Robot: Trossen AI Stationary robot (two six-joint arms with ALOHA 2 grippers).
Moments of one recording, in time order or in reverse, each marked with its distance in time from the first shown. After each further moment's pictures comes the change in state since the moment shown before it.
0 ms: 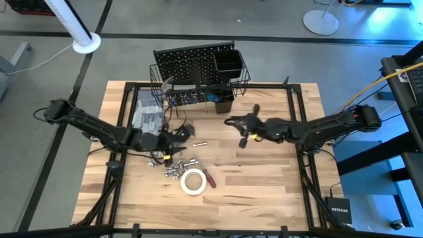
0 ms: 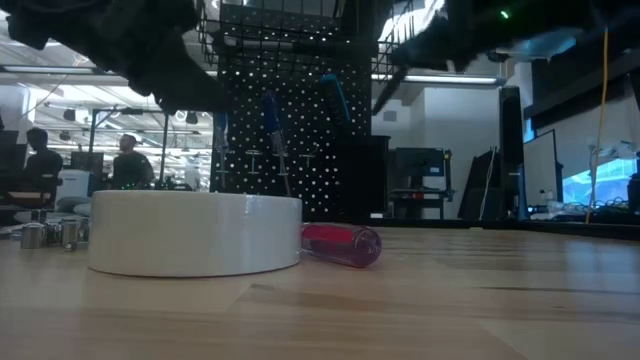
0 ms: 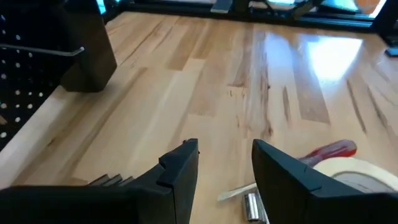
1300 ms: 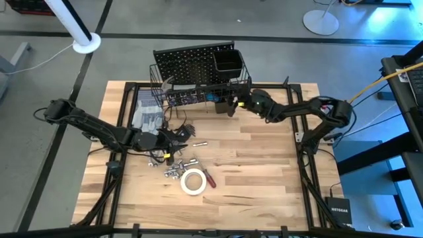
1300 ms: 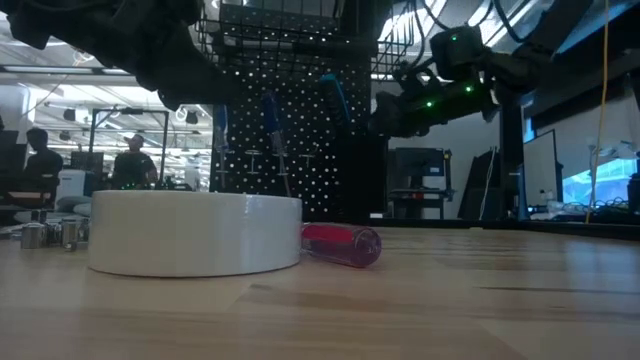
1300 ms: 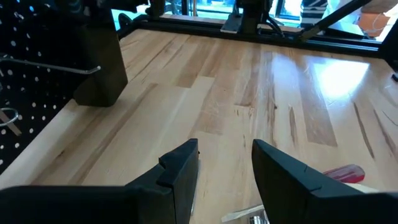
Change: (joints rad) left arm 0.003 0.003 -0.003 0.062 -0.051 -0.001; right arm -0.525 0.416 0.083 0.334 -0.341 -0.004
